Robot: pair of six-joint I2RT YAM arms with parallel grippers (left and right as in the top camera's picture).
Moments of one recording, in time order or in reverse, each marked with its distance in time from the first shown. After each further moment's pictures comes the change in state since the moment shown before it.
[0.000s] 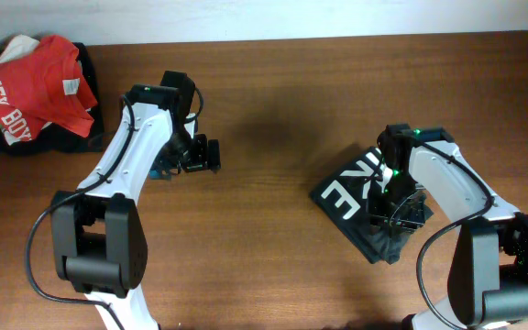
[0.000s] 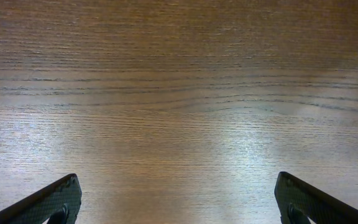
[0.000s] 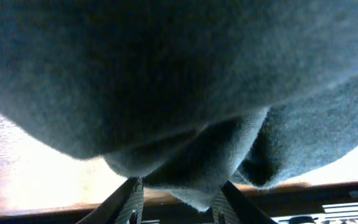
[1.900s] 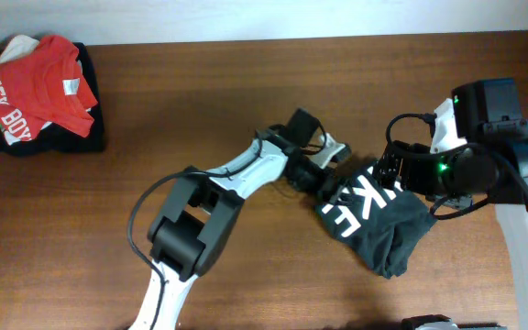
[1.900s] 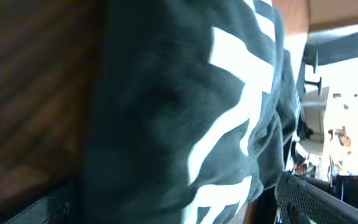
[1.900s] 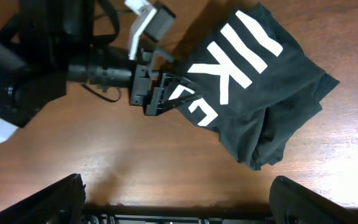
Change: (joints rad) left arm -0.470 0.301 -0.006 0.665 0.794 0.177; right arm 0.001 -0.393 0.538 -0.271 -0.130 0.069
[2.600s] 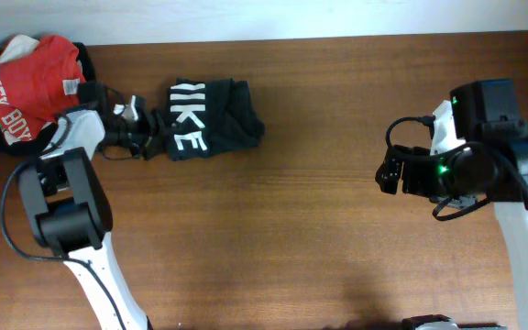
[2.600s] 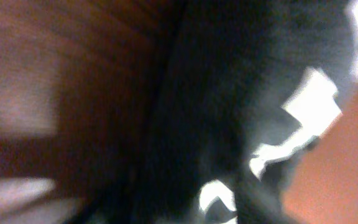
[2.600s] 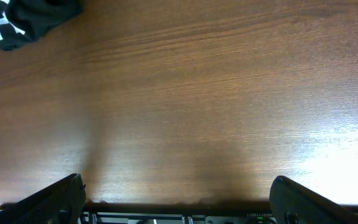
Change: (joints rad) left arm 0.867 0.045 0.051 -0.178 -0.046 -0.251; right arm 0.000 0.007 0.000 -0.021 0.041 -0.055
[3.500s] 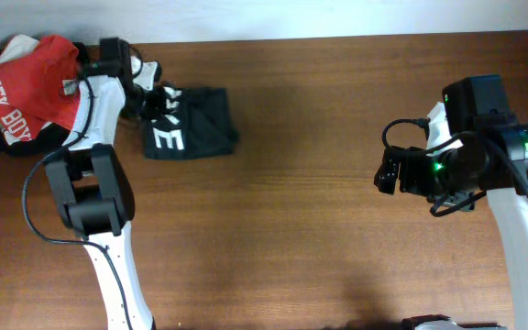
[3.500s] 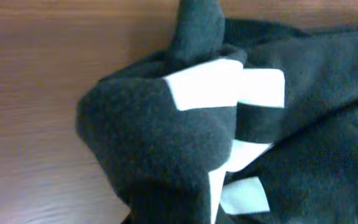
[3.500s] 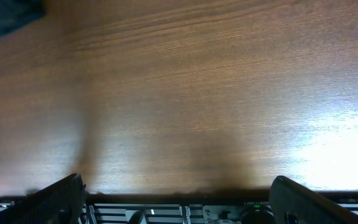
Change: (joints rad) left arm -0.123 0.119 0.459 -0.217 -0.582 0.457; right arm 0.000 0.040 0.000 -0.035 0.003 0.000
